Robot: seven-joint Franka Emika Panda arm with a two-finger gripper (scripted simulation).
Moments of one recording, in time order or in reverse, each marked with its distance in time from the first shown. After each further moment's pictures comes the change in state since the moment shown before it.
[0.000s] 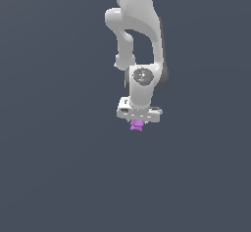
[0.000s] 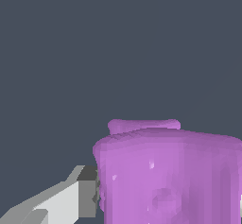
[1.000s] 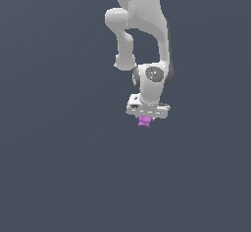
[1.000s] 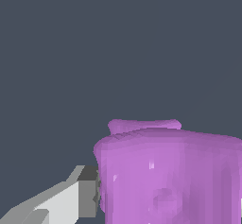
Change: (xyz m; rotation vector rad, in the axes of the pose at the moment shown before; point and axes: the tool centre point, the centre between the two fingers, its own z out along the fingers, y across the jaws) arm -0.040 -0.040 0.016 0.000 0.001 0.000
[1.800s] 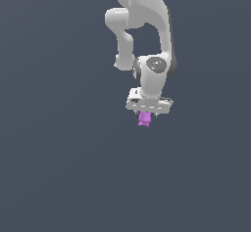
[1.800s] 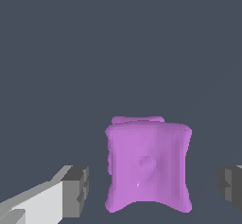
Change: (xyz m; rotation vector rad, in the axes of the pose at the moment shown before) arm 0.001 0.001 -0.039 0.000 0.000 -0.002
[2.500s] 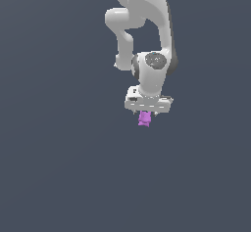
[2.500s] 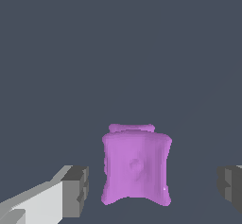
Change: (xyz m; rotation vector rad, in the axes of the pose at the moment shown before) arm 0.012 0.006 -0.021 0.002 0.005 -0.019
